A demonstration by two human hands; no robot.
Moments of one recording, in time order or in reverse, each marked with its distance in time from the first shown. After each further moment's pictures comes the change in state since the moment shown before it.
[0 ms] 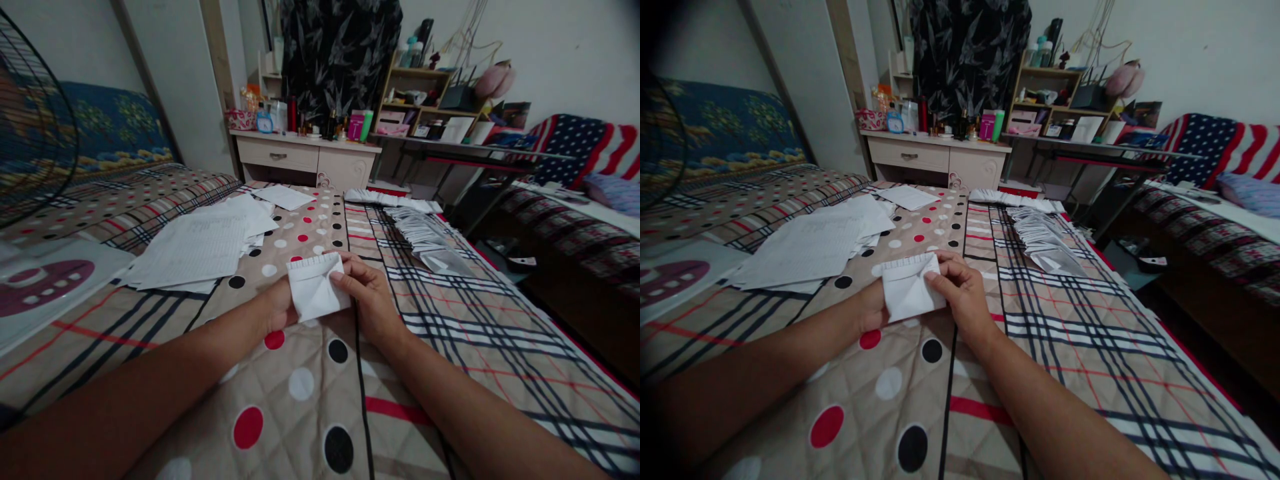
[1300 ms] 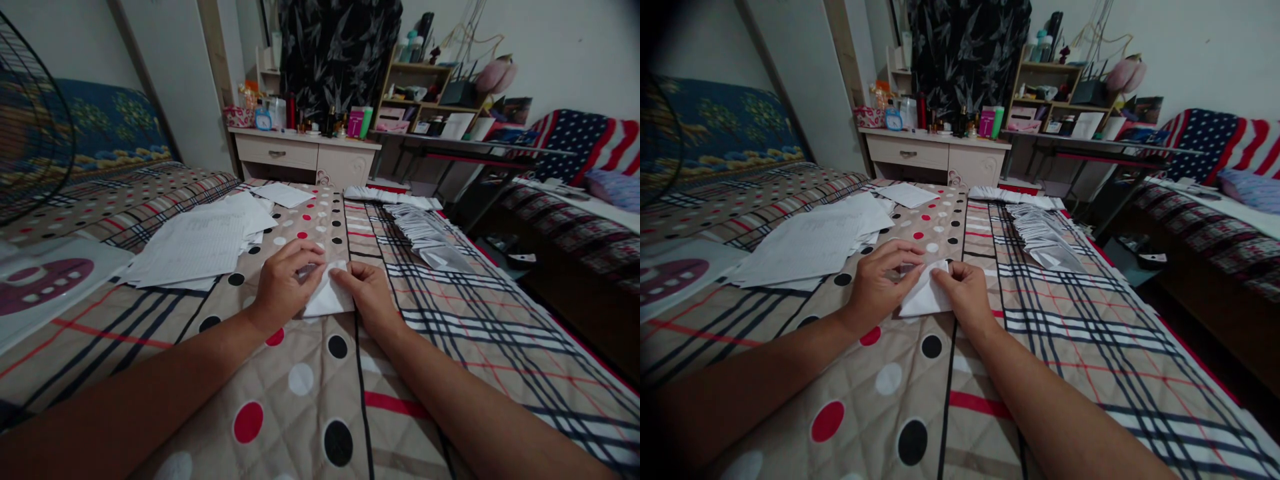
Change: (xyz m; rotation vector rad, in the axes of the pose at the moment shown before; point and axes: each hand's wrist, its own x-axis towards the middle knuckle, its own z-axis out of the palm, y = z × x) left_hand -0.018 0.007 -0.003 1.125 0.163 1.115; right_hand 0.001 0.004 -0.003 -0.131 0.128 0.200
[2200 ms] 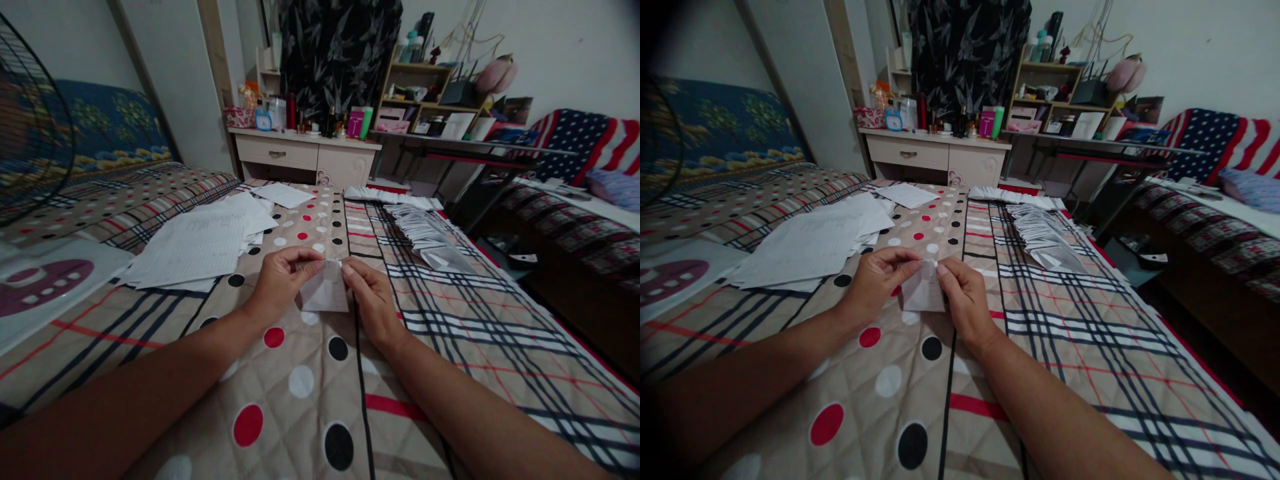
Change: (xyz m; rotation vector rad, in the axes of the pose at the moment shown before) left_hand 0.004 -0.011 0.004 -0.463 0.050 -0.439; right_hand -0.009 -0.008 -0.003 -0.184 -0.122 -0.344
